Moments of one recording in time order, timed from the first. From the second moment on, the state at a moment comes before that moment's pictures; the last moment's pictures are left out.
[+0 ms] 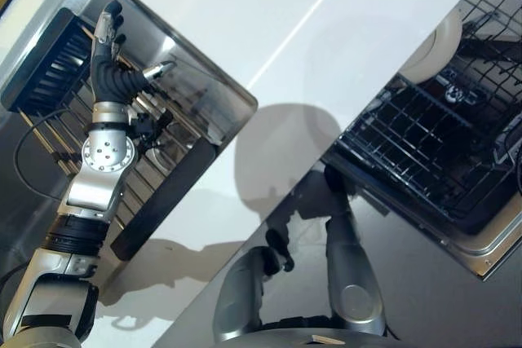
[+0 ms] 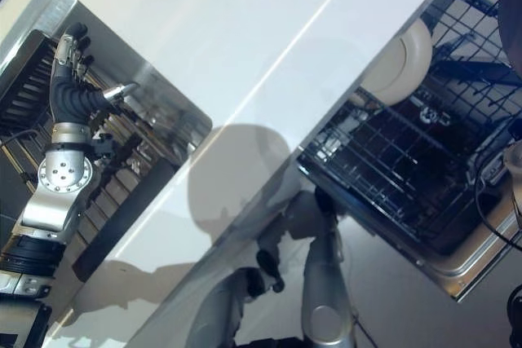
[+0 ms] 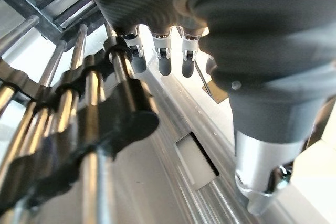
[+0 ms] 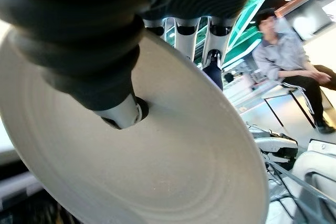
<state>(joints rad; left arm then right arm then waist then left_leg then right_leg) -0.47 0.78 -0.11 0.09 -0.30 -0.21 0.36 -0.49 -1.11 -0.01 0.41 -0.04 0.13 -0.79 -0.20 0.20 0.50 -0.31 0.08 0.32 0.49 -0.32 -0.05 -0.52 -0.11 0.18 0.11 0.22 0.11</state>
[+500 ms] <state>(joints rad) -0.56 0.81 -0.14 0.05 -0.30 -0.26 0.40 -0.61 -1.16 0.18 0.52 -0.21 0.19 -0.73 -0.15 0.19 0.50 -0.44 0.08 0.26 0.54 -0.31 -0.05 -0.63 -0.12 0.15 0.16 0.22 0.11</state>
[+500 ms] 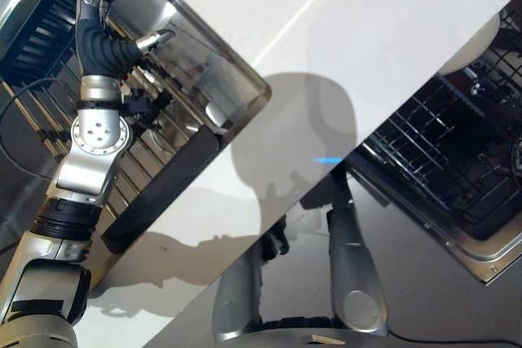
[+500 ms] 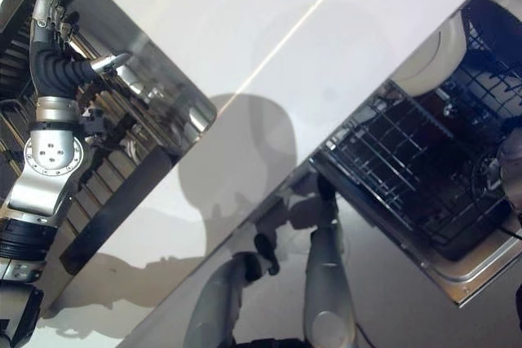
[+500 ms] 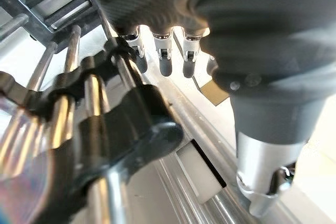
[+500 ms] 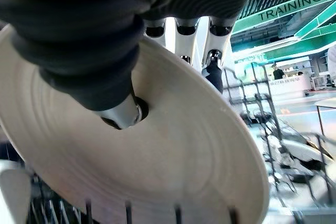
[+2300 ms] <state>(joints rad) -0.36 0.72 -0.15 0.10 -0.29 -0.25 0.33 -0.32 -0.92 0.14 0.62 -0.22 0.24 -0.66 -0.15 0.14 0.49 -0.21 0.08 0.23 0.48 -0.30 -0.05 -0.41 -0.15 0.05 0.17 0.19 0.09</state>
